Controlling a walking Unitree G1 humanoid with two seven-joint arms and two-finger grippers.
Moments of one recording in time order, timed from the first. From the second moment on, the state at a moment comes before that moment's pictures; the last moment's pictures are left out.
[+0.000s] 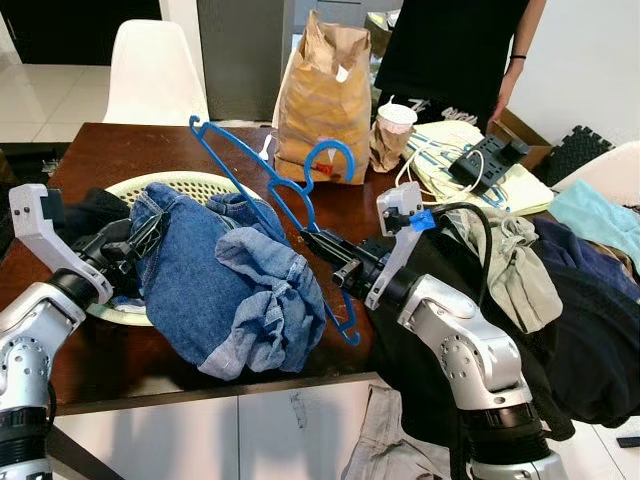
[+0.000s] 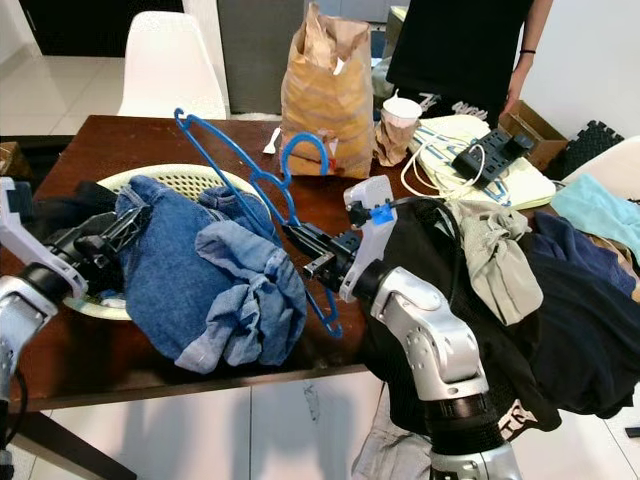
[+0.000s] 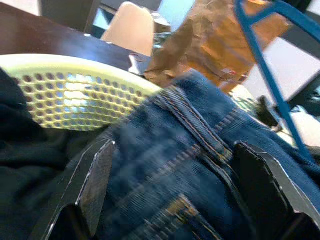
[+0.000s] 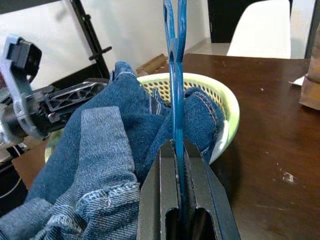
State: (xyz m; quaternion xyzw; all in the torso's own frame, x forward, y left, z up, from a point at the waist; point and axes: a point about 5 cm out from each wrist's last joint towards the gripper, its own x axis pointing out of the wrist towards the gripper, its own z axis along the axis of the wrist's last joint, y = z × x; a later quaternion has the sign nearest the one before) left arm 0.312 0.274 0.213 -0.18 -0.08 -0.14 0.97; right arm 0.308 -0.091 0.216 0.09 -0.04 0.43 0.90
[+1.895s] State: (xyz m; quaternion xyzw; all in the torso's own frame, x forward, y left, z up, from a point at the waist) left arm 0.253 0.366 0.262 0.09 -0.08 -0.07 0.99; right arm 0.306 -0.094 0.223 0.09 -0.03 0.42 0.90
